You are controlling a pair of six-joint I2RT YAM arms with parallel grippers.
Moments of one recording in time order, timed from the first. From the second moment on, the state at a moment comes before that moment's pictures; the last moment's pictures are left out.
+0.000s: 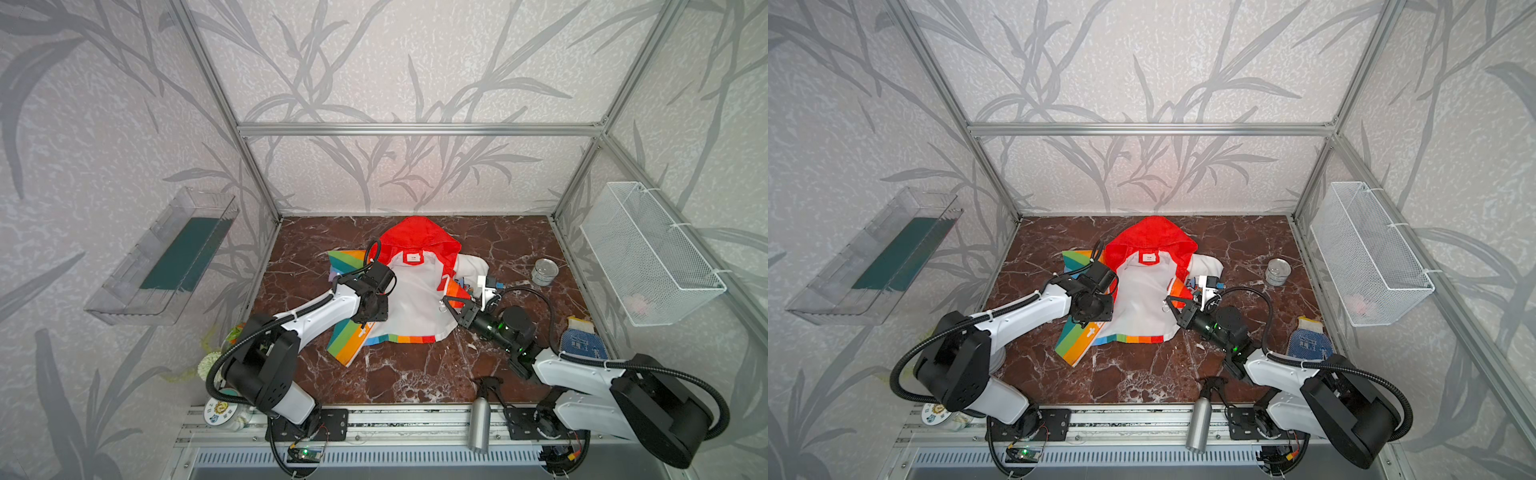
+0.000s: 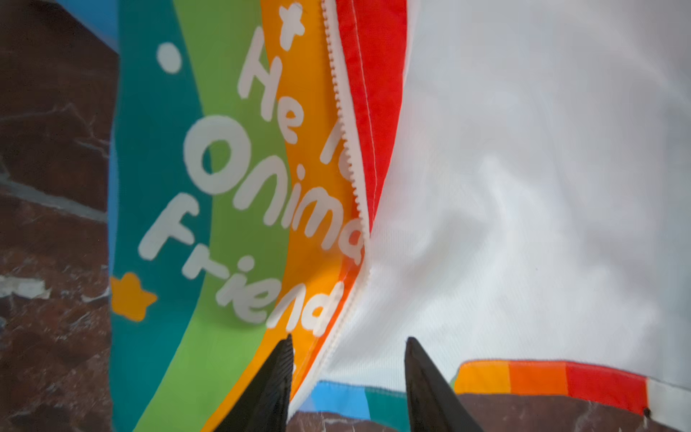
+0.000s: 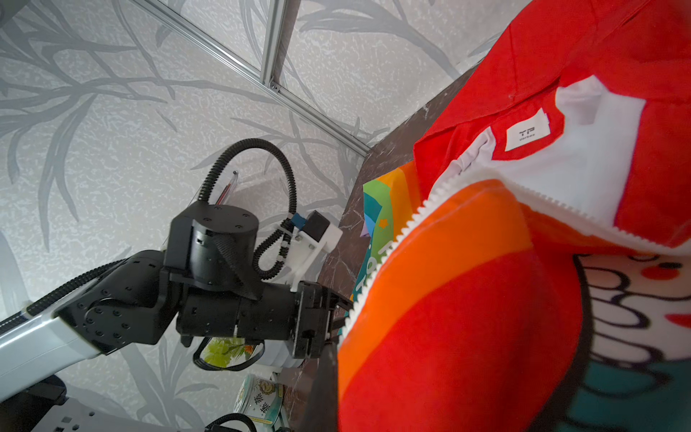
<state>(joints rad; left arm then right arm) -0.55 1.59 1.01 -0.72 -0.13 -0.57 0.65 1.21 0.26 0.92 -0.24 1.00</state>
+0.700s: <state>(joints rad) -0.56 1.83 1.14 -0.62 -0.16 -0.48 0.62 1.08 0.28 0.80 -0.23 1.00</state>
